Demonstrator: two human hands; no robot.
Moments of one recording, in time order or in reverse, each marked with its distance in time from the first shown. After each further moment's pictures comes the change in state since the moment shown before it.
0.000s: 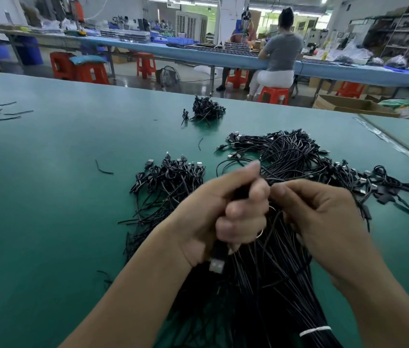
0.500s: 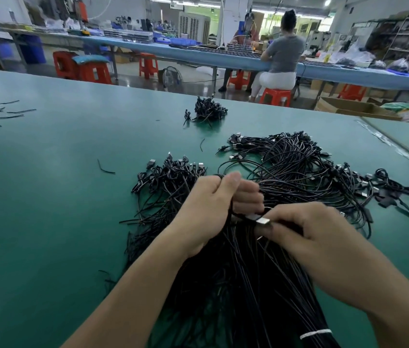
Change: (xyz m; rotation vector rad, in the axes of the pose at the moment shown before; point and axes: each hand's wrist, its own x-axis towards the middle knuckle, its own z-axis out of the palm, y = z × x) left_hand 0.012 -0.016 -0.025 0.647 0.664 0.294; right_hand -0.009 -0.015 -0.007 -0.529 -0.329 -0.034
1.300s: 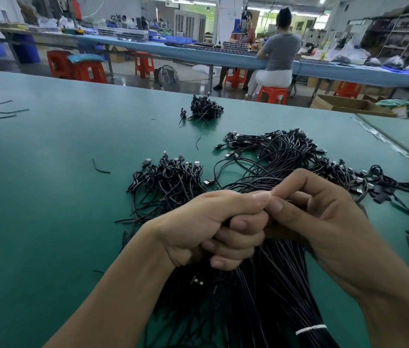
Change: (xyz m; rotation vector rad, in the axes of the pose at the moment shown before) left_hand -0.022 0.026 -0.009 -0.218 -0.783 -0.308; right_hand 0.003 0.003 -0.002 0.904 0.037 -0.046
